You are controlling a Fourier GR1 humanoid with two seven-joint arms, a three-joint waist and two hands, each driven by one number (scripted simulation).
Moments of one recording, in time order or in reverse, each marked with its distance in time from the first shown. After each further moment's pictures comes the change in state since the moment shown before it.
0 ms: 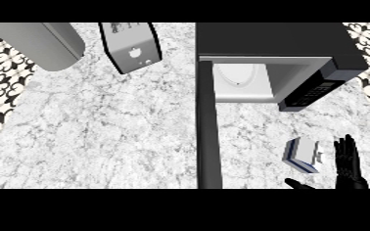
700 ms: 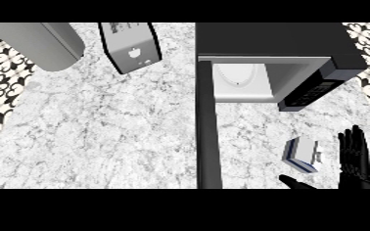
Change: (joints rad) left arm -0.032 0.029 -0.072 0.001 -0.041 0.074 -0.011; right arm 0.111 0.065 0.139 -0.437 0.084 -0.110 0.284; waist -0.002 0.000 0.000
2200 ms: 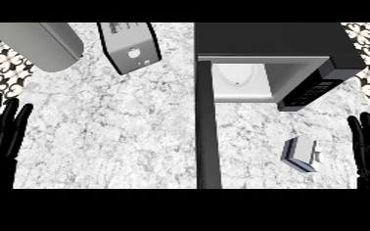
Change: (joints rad) left arm -0.255 0.022 -0.259 0.101 -0.228 0.270 0.037; right arm -0.023 0.015 0.265 -0.586 0.169 0.073 0.390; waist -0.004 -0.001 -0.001
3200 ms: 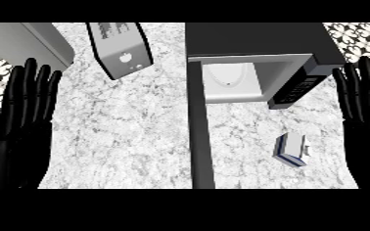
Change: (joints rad) left arm -0.226 -0.039 -0.113 0.137 -0.212 0.127 -0.064; right arm -0.333 -0.079 -0.184 0.249 -0.237 0.128 -0.073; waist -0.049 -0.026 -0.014
